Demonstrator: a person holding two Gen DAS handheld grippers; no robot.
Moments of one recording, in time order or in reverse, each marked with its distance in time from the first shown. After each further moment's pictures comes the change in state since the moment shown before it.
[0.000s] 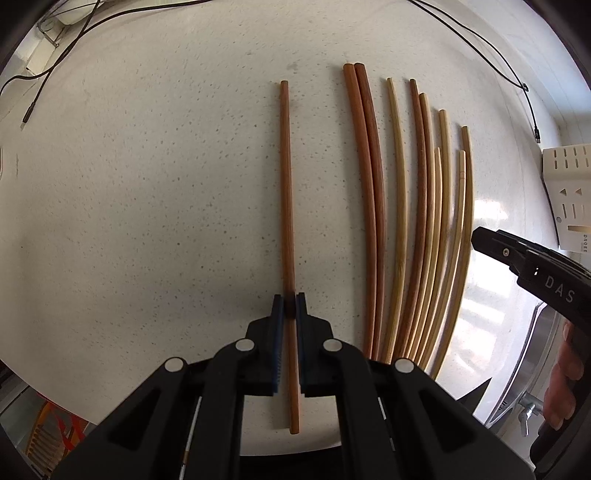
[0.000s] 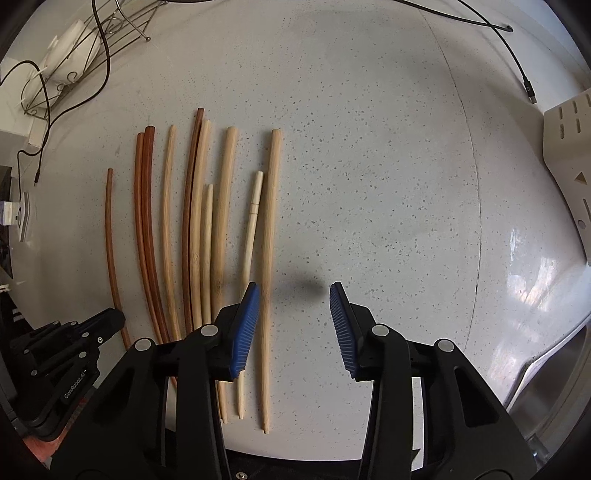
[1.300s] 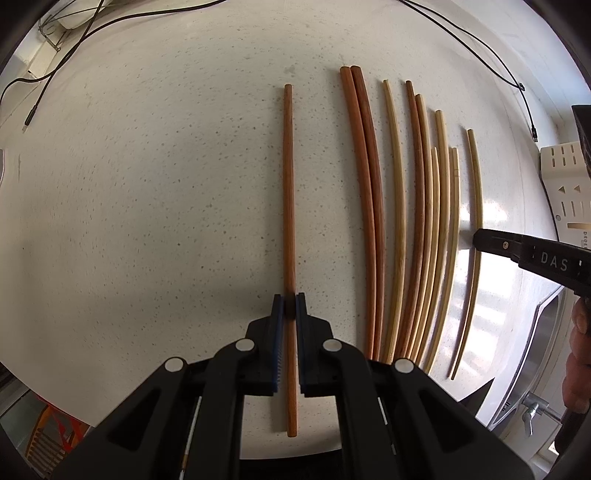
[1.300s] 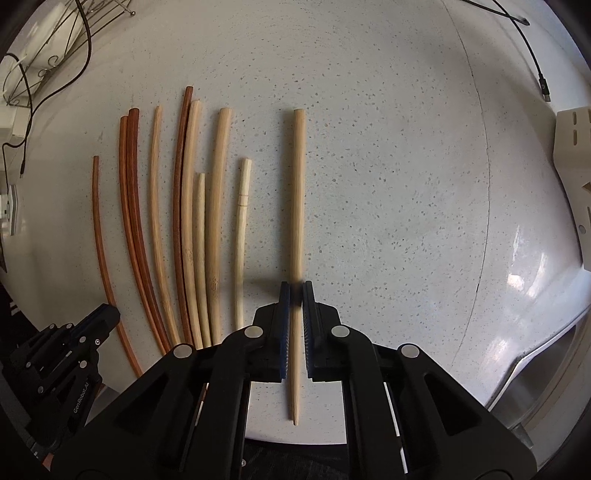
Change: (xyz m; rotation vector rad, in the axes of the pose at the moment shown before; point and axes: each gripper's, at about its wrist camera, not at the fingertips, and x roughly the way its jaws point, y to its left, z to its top) left arm -0.001 -0.001 0.000 0.010 -0.027 -0.003; right arm 0.028 0.033 0.014 0.012 0.119 0.011
